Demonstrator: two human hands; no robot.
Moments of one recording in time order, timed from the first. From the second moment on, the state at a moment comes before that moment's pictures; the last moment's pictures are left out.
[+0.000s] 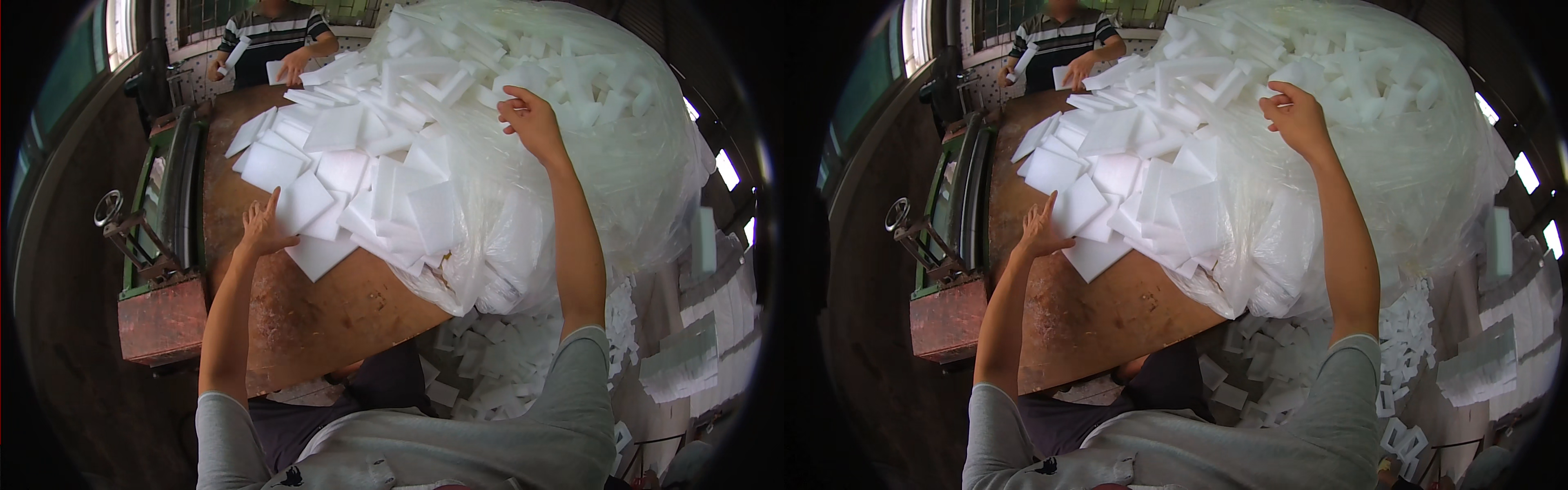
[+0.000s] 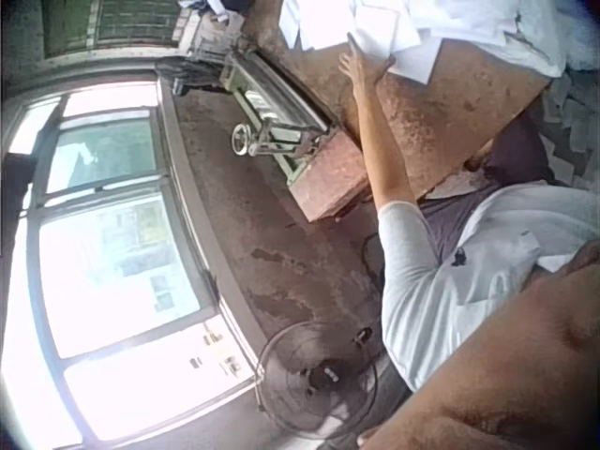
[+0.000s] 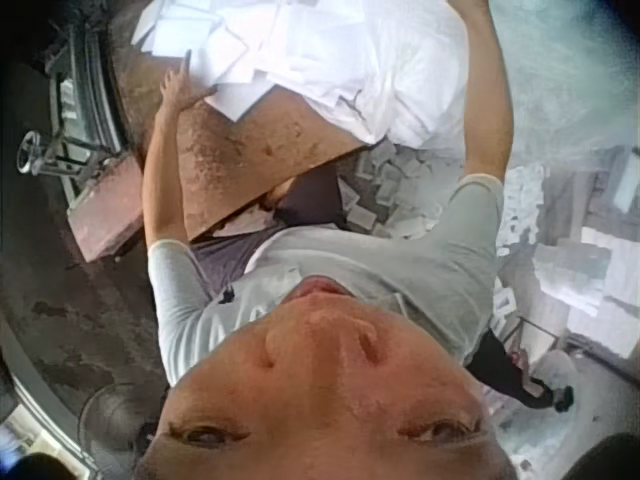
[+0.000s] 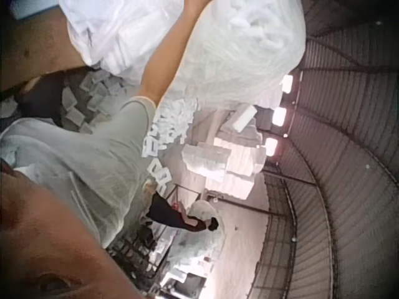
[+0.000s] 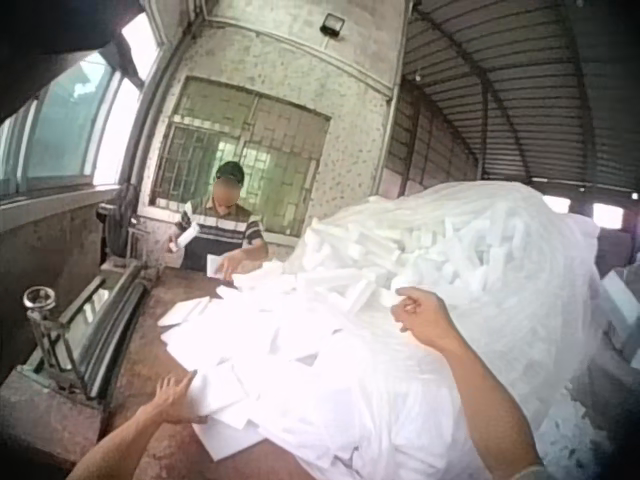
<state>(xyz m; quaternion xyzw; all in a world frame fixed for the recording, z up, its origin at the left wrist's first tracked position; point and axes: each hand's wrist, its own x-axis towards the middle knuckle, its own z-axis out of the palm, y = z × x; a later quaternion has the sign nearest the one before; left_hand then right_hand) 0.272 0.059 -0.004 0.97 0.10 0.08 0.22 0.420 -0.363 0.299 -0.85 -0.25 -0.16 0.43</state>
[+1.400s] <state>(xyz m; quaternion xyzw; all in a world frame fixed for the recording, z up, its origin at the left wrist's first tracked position) 0.015 -0.052 0.080 0.86 0.13 0.25 0.42 0.464 -0.333 0.360 -0.83 -0.13 -0.49 0.22</state>
